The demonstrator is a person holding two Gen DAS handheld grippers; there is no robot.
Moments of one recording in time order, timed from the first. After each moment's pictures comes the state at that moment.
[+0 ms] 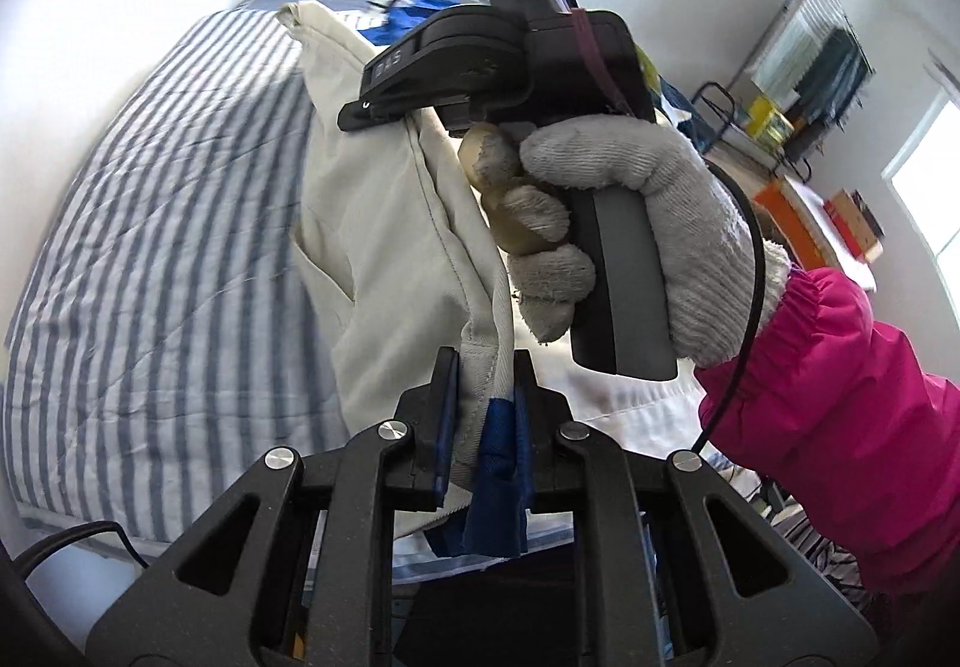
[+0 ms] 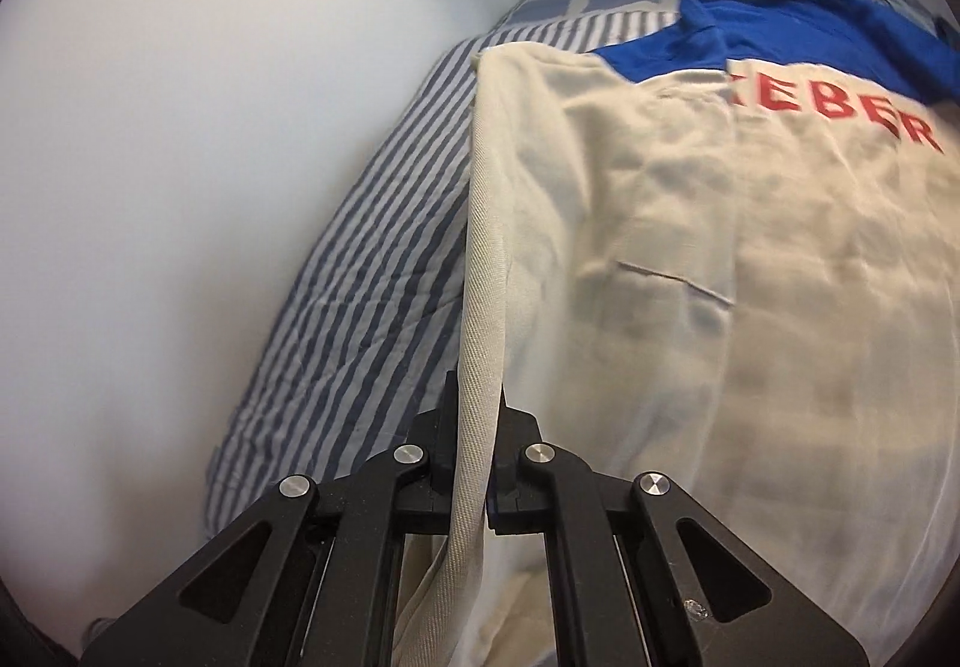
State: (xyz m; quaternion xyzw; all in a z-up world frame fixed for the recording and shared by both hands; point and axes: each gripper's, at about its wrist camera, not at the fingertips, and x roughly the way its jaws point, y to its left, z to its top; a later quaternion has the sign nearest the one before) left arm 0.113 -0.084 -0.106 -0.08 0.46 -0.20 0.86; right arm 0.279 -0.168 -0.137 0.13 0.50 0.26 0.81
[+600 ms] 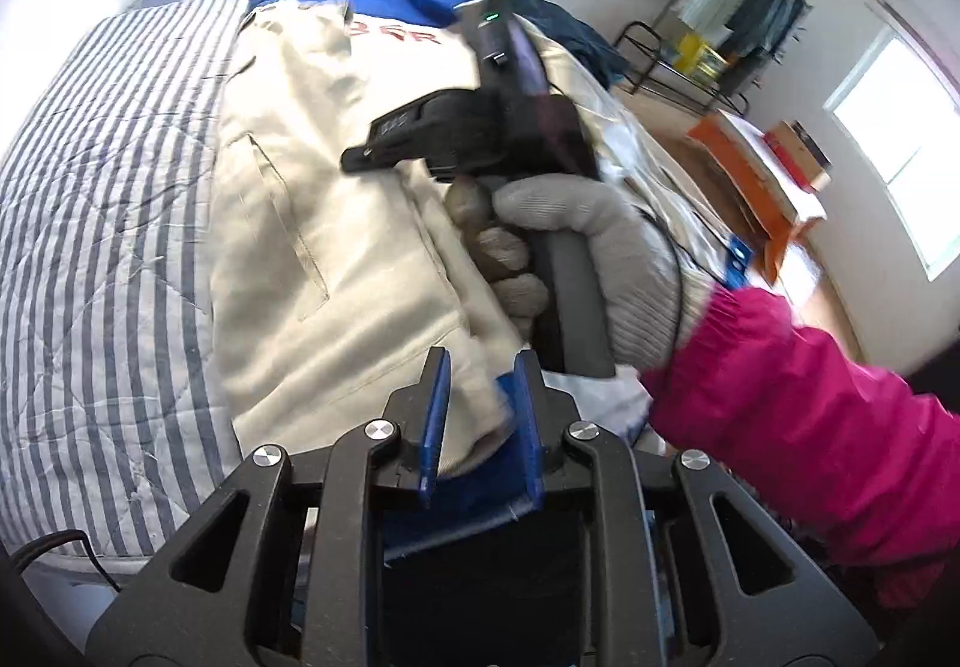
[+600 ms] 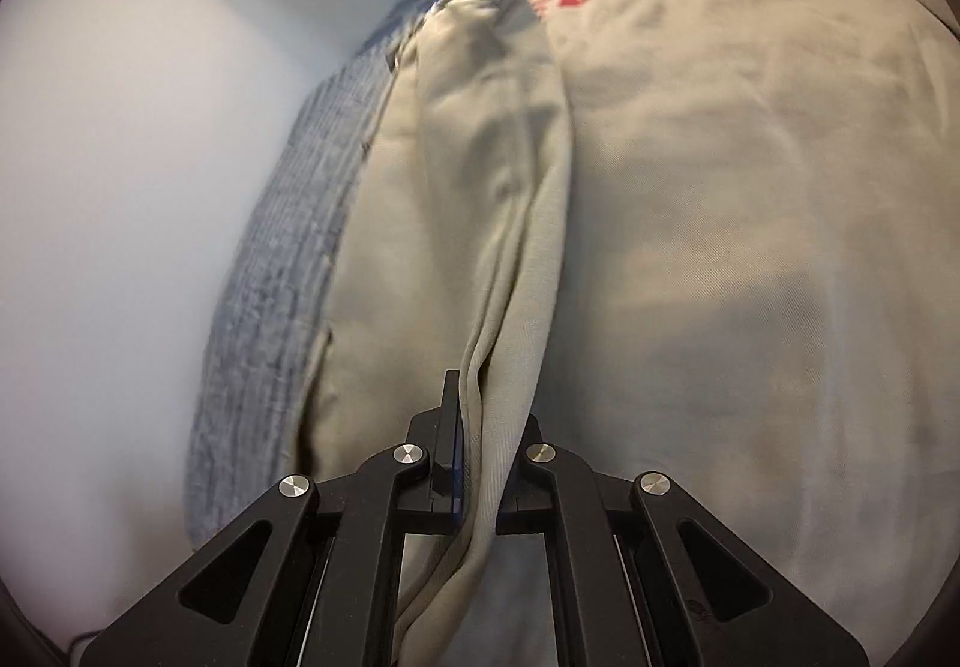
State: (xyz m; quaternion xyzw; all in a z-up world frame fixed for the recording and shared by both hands) left arm 0.099 -0.141 -0.109 -0.05 0.49 -0.30 0.82; right arm 0.259 -0.286 -0.200 0.23 0.52 0.18 0.80
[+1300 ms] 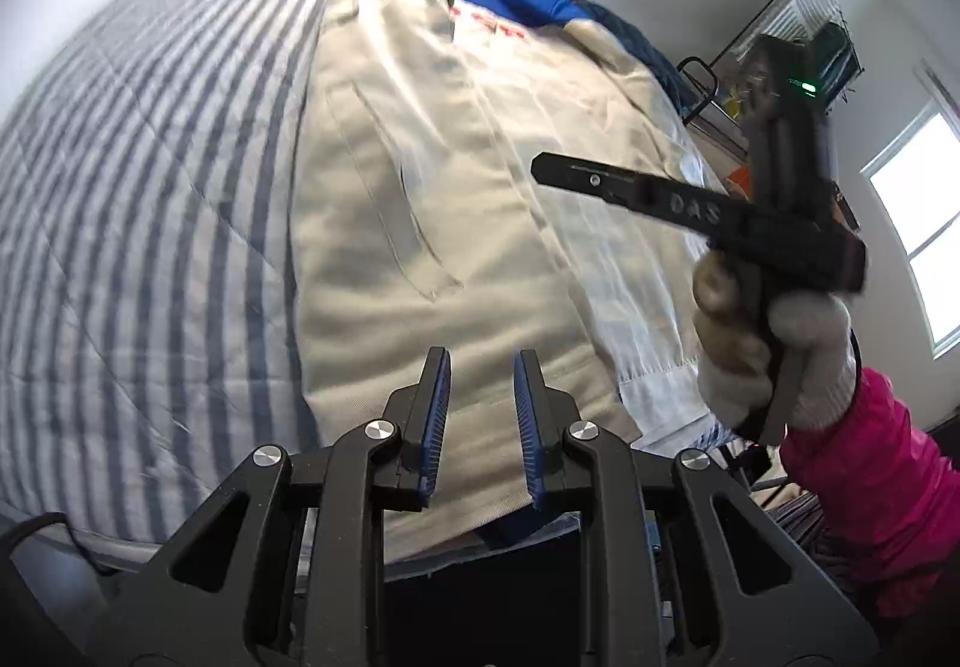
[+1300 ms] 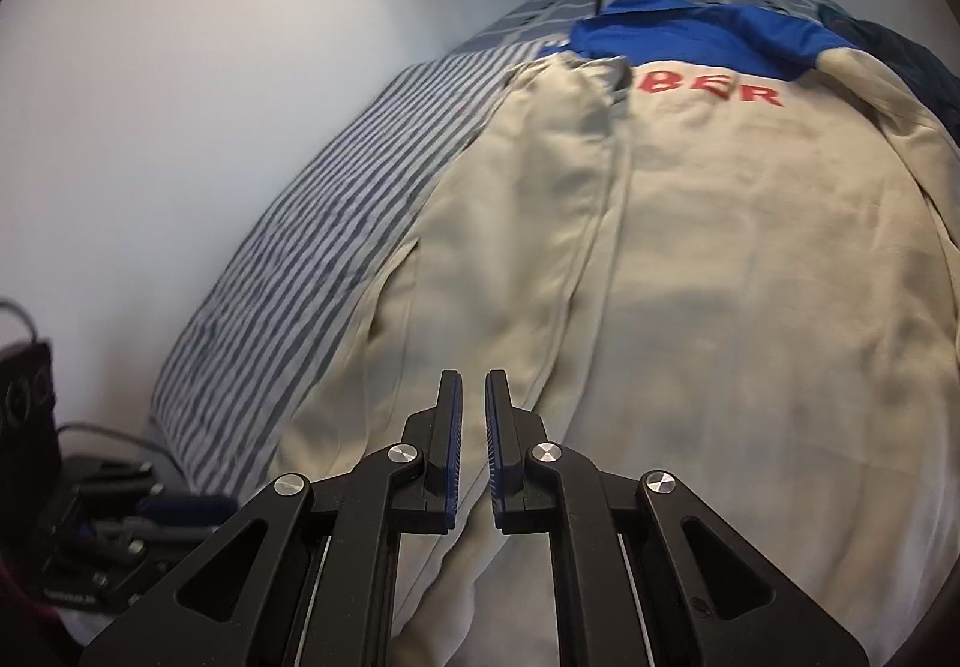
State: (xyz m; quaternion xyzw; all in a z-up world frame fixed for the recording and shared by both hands) left arm 0.114 -0.102 -0.143 -0.12 0.51 -0.24 0.82; right arm 0.176 -0.292 -0.143 0.07 0.46 0.25 0.85
